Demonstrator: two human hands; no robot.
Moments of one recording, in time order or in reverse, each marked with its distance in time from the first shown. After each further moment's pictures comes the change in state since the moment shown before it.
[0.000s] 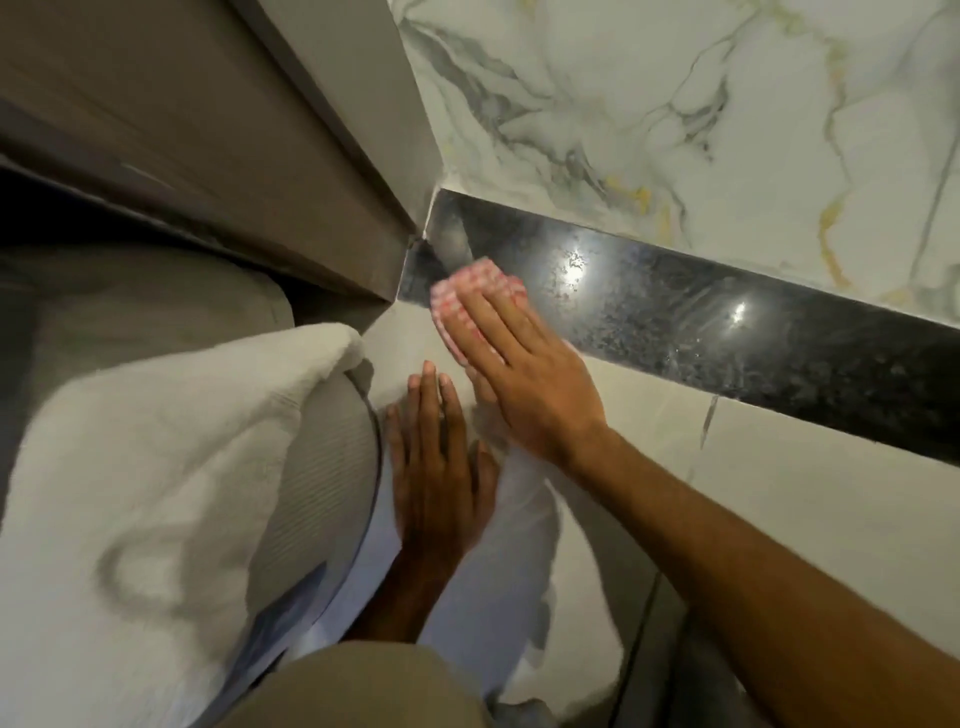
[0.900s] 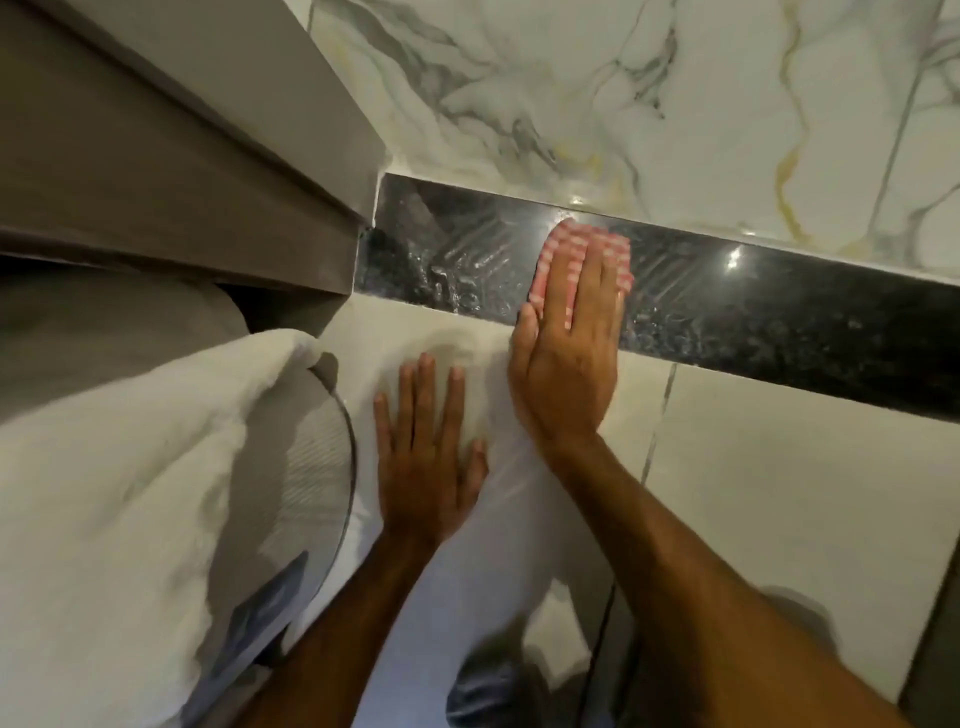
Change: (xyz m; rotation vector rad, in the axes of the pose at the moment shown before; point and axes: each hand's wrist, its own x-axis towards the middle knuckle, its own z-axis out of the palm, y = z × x) left_hand -0.002 -0.002 0.001 0.036 -0.178 0.202; right_hand -0.024 0.007 -0.010 0.172 0.330 0.800
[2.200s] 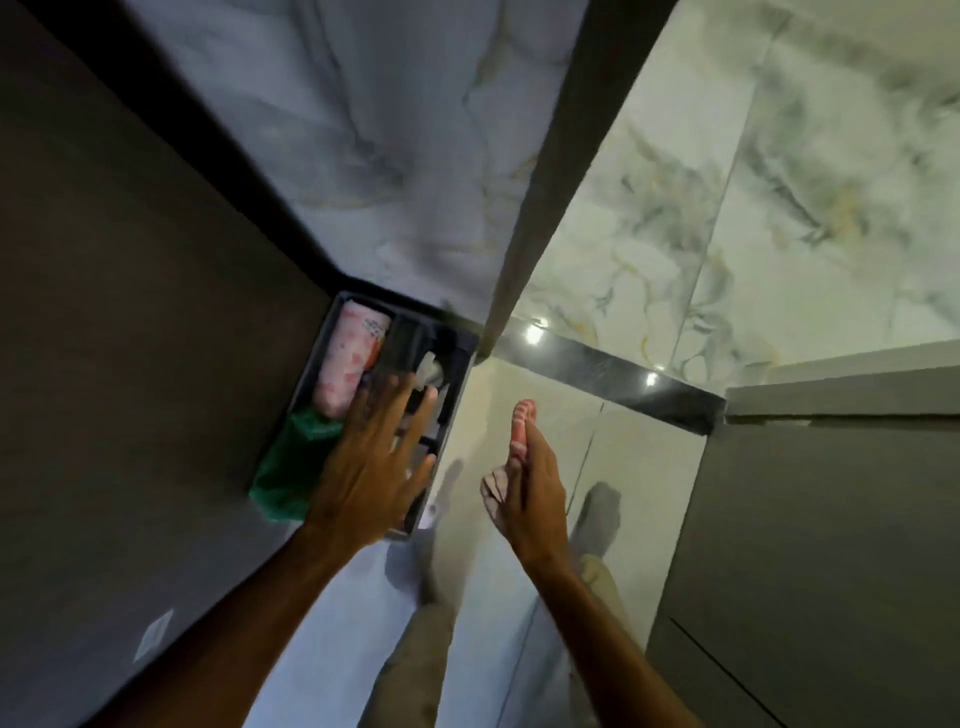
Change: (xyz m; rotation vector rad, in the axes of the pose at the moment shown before) left_hand -0.217 -0.191 -0.596 -0.020 0.010 0.165; right_hand -0.250 -0.351 -0.480 0.618 -0.439 0.209
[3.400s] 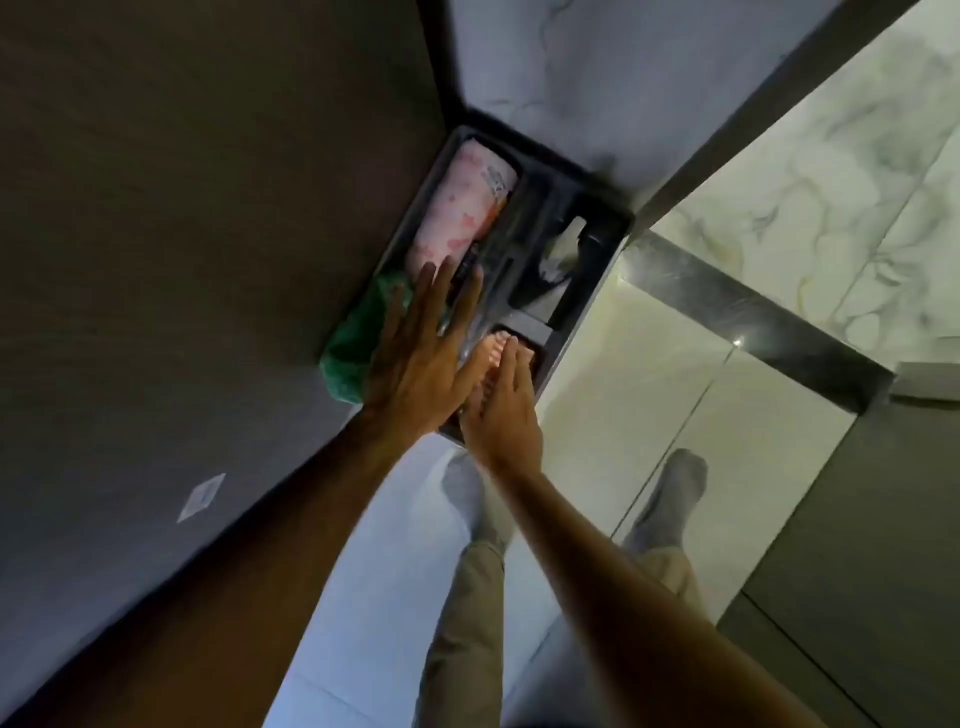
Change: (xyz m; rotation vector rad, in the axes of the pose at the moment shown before) left_hand -0.038 -0.060 0.106 -0.088 -0.125 -0.277; right_hand 0.013 0.065 0.208 -0.331 -0.259 0.017
